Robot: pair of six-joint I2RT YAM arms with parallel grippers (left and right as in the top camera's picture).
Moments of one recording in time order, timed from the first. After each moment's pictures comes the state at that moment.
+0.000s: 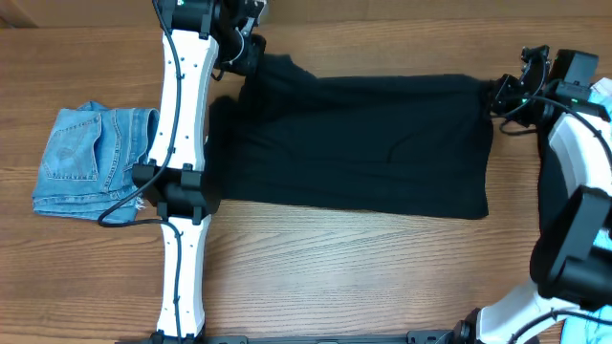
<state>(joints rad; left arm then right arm) -0.17 2.56 2.94 -1.59 0.21 0.12 -0.32 1.86 1.39 -0.51 -0.52 0.20</state>
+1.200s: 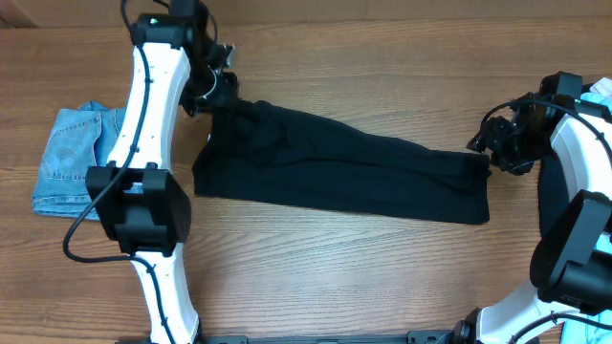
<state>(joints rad) -0.08 2.21 2.18 -1.42 0.19 0.07 -0.32 1.85 1.39 -0.95 -0.32 0.17</state>
